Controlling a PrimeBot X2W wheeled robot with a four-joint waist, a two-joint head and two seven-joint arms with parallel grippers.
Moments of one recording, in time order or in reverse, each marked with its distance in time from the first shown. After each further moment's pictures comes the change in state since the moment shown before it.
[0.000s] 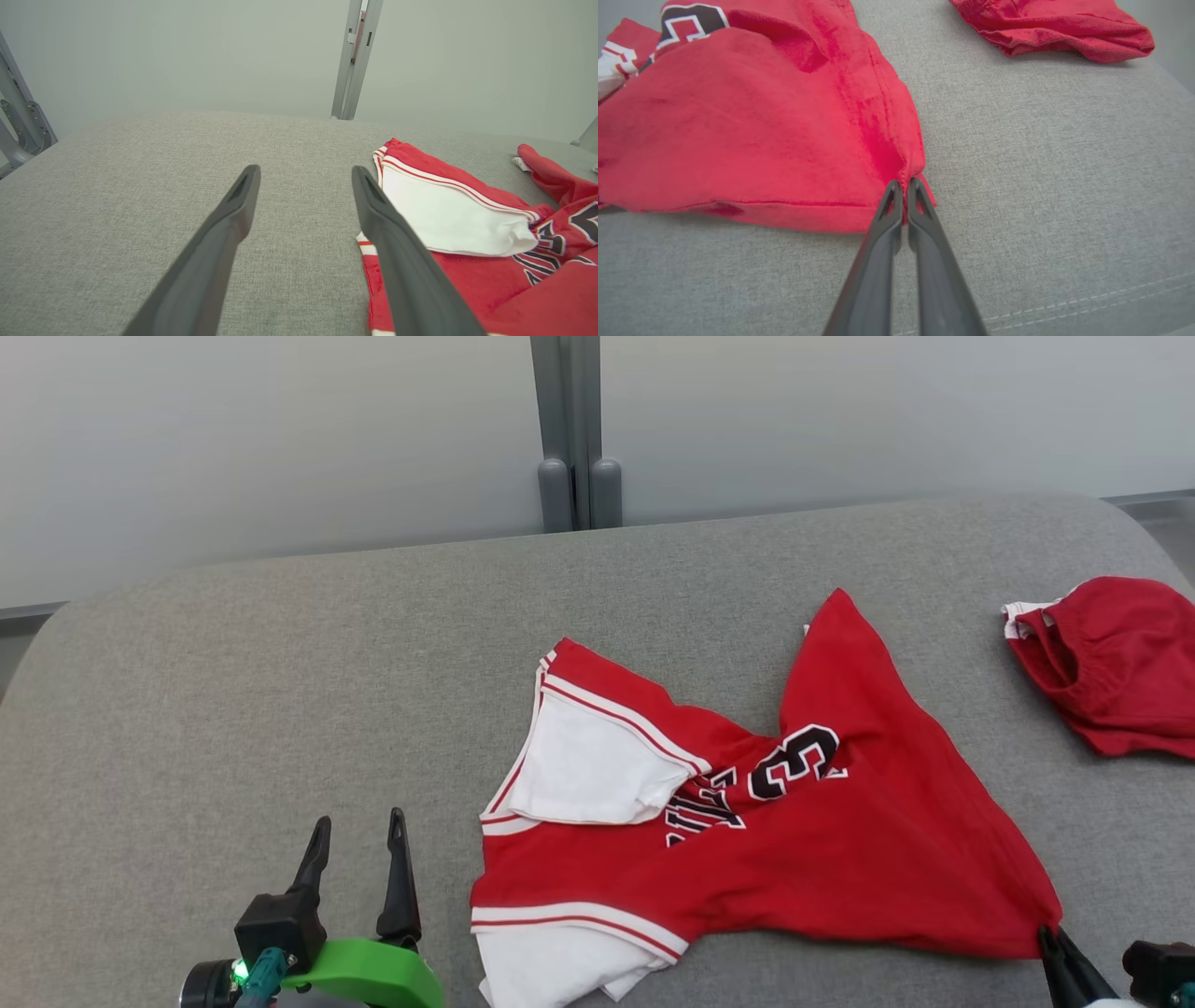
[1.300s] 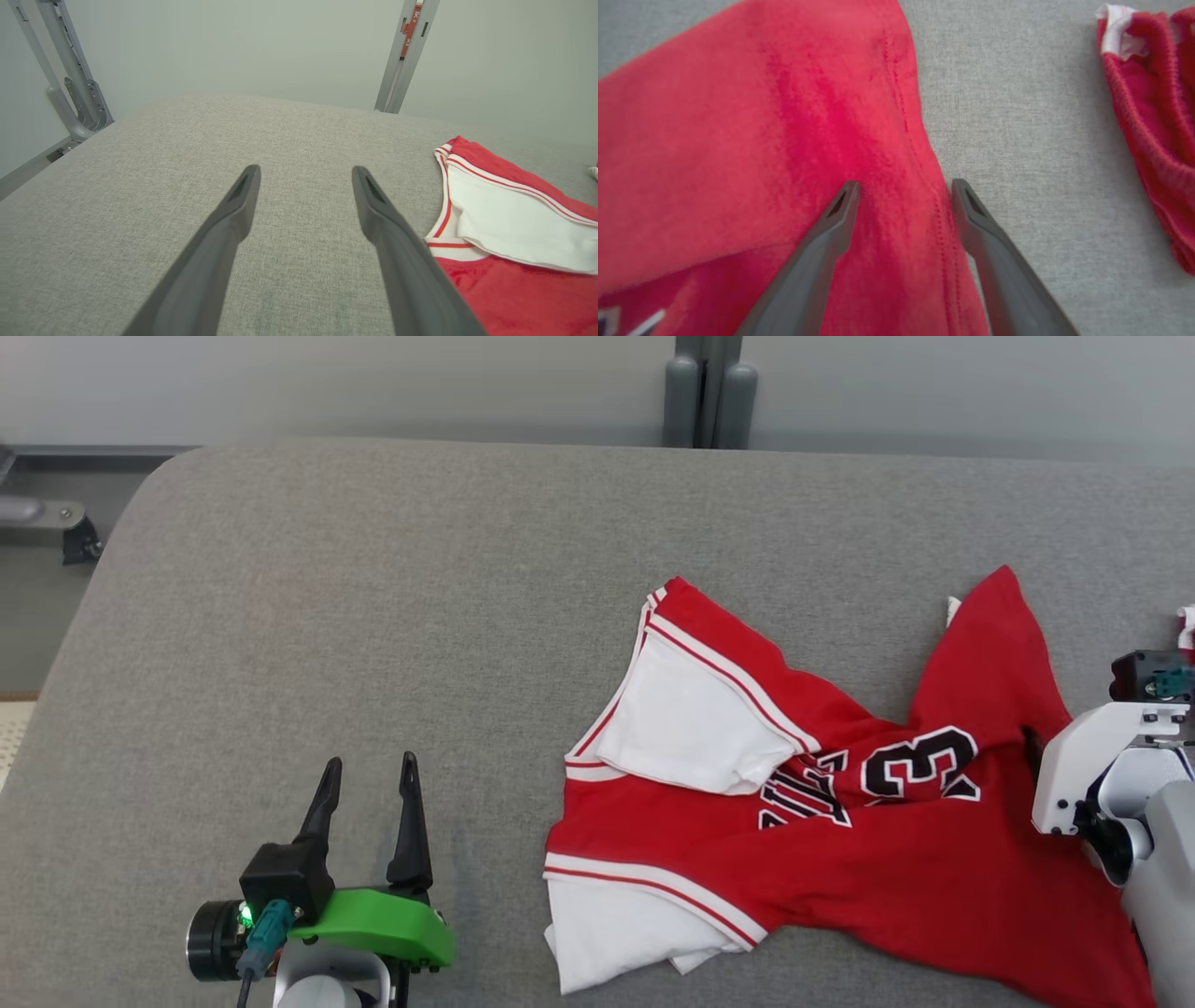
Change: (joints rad) left arm -0.075 -0.002 -0.022 -0.017 0.004 -0.008 0.000; right arm -0.696 -0.137 0.102 0.564 0.025 0.000 0.331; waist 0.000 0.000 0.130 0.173
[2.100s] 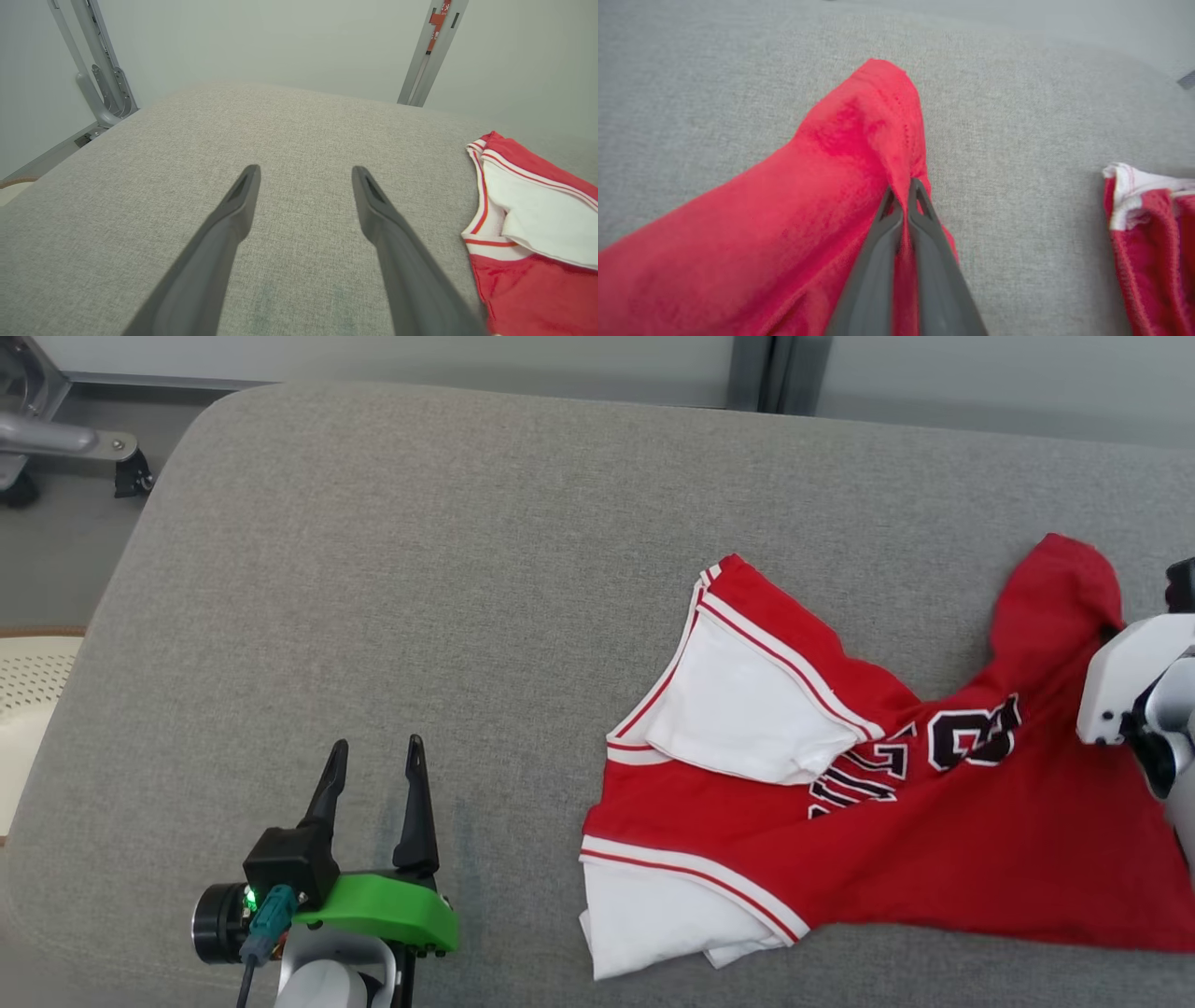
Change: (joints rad) left arm -0.028 -0.001 -0.016 -0.003 -0.012 0.006 0.000; right arm -0.249 -0.069 0.123 0.256 0.004 0.000 -0.169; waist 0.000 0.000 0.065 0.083
